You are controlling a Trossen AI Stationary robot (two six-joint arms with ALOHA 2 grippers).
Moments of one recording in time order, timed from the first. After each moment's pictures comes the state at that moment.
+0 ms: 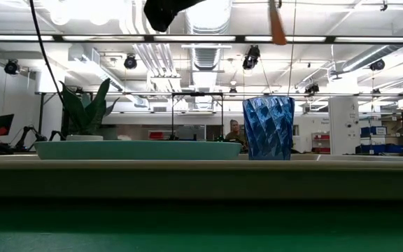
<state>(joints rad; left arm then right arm) -0.42 1.64 0.94 0.62 -0.50 -0.12 0.33 1.33 0.87 0.33 0.03 -0.20</state>
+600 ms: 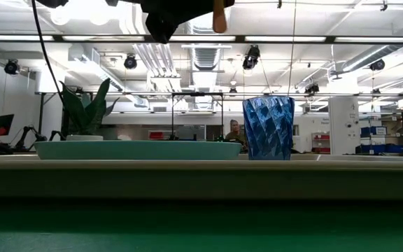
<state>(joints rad) -0.41 1.65 0.89 0.67 -0.45 -0.10 0.32 1.51 1.12 0.26 0.11 -0.39</state>
